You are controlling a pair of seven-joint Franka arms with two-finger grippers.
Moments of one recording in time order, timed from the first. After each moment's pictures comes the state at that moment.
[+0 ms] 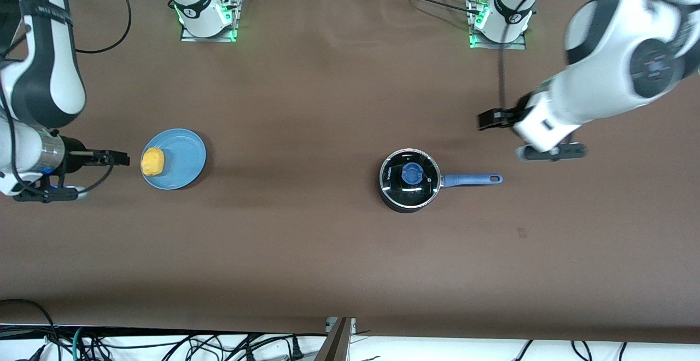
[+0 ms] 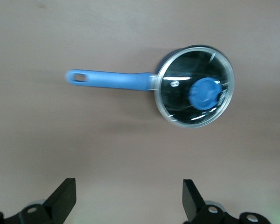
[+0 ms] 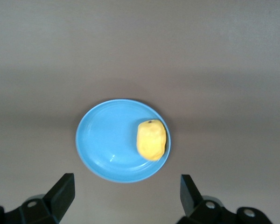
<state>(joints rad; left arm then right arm) -0.03 0.25 -0.30 -1.60 -0.15 1.68 -0.45 -0.04 0.42 -0.04 -1.55 -0.01 1.77 -0.09</state>
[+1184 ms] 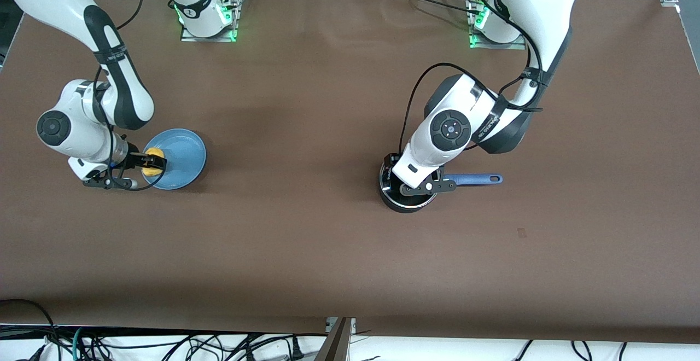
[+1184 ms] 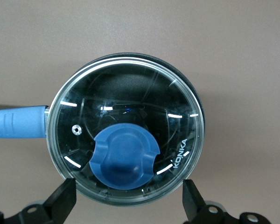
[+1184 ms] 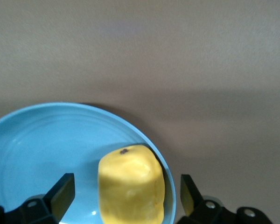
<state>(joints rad) -0.25 0.63 -0.33 -1.50 0.06 1.99 -0.68 -0.04 0.43 -0.08 -2.11 -0.02 2.48 -0.06</state>
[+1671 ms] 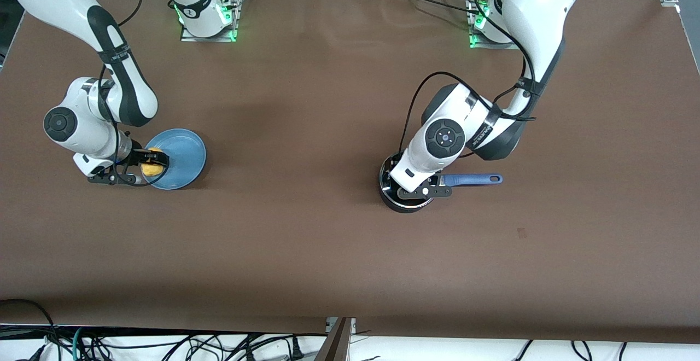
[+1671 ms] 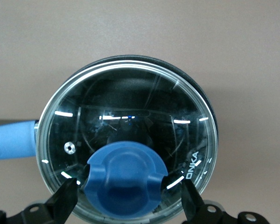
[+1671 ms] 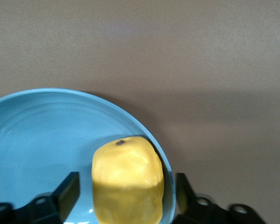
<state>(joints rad) -0.25 0.67 -0.33 -1.50 0.09 2.02 -0.62 -0.04 0.43 -0.09 -2.14 -0.02 2.50 -0.08</state>
